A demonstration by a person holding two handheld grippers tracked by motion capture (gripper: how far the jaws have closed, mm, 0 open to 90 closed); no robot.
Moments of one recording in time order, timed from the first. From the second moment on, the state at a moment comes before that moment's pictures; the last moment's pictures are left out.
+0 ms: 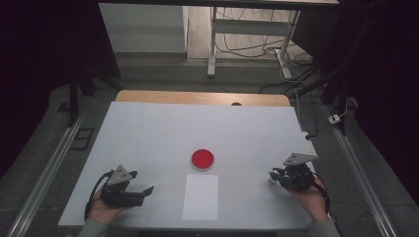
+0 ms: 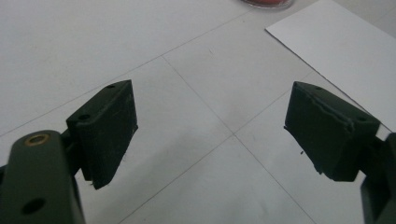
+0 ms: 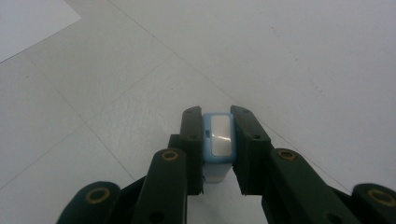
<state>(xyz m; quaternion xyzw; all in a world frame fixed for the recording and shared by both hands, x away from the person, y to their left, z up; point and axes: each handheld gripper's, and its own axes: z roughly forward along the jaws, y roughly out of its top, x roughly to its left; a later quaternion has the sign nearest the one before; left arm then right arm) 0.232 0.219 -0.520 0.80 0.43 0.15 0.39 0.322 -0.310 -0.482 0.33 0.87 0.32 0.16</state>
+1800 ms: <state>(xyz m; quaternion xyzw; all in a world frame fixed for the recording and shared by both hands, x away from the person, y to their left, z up) 0.233 0.217 -0.522 0.80 0.43 0.15 0.39 0.316 -0.304 -0.464 0.34 0.81 0.45 0.15</state>
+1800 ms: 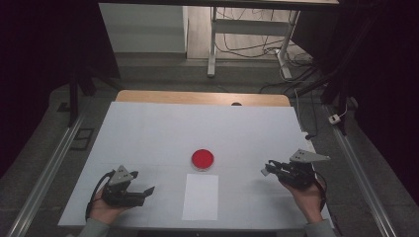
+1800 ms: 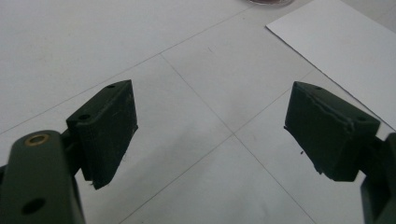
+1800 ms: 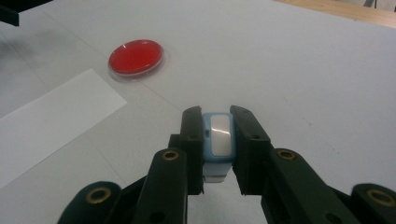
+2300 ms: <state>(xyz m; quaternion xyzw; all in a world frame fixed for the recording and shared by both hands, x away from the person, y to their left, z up) 0.234 0.216 -0.523 0.80 0.43 0.15 0.38 0.313 -0.292 -0.464 0.33 0.80 0.48 0.15</state>
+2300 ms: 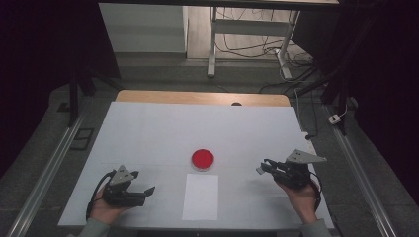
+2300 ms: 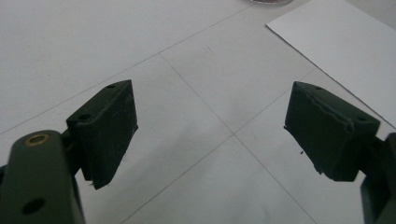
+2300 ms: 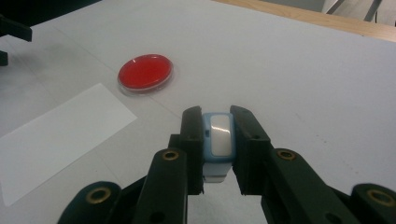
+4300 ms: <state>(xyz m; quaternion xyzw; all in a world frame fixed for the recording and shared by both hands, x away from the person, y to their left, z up) 0.237 0.212 -0.524 0.80 0.43 0.15 0.39 0.313 -0.209 -0.470 0.29 0.79 0.52 0.11</state>
